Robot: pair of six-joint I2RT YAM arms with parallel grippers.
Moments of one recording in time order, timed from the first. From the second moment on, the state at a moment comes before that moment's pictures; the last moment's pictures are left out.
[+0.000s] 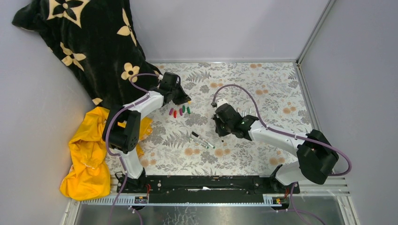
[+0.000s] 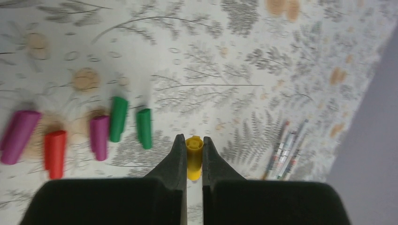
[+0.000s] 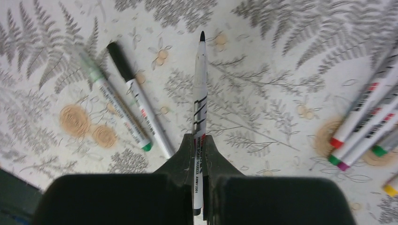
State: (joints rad) left arm -0.32 1.81 1.22 -0.20 0.19 -0.89; right arm 0.83 1.43 0.86 -0.32 0.08 0.36
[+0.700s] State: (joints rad) left arm -0.32 1.80 1.12 -0.31 -0.02 -0.83; right arm 0.61 1.58 0.89 -0.35 0.25 0.37
